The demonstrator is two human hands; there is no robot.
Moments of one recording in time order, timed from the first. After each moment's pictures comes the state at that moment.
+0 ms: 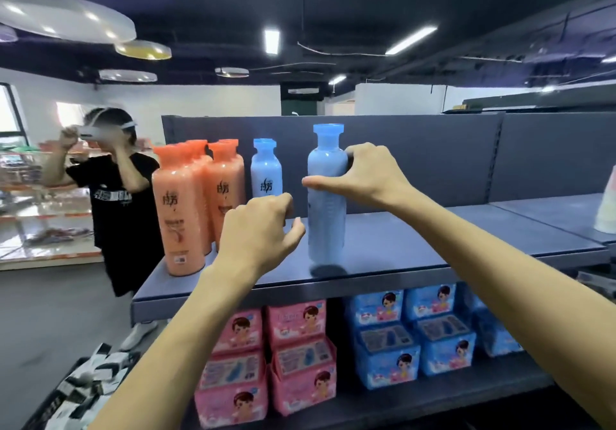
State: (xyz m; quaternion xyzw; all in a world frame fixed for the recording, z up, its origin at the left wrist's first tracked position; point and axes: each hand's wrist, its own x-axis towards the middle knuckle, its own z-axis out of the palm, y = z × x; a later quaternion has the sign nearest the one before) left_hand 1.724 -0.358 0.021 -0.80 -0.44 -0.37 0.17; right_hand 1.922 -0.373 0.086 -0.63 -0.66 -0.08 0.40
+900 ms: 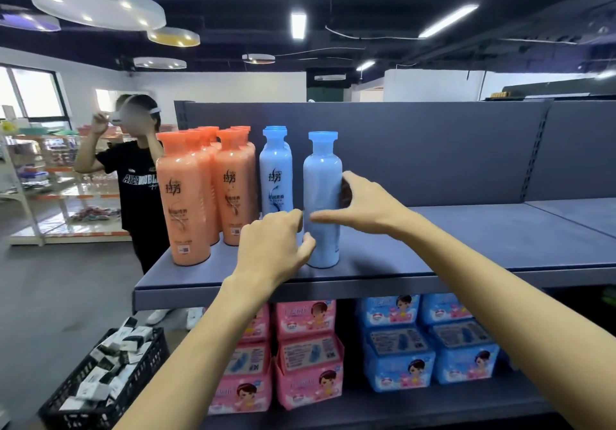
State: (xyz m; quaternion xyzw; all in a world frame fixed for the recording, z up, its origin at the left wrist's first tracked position) left_hand 1.746 -0.328 -0.023 -0.79 -0.49 -0.34 0.15; right_hand 1.935 -0.340 0.032 -0.60 -0.71 0.11 0.35
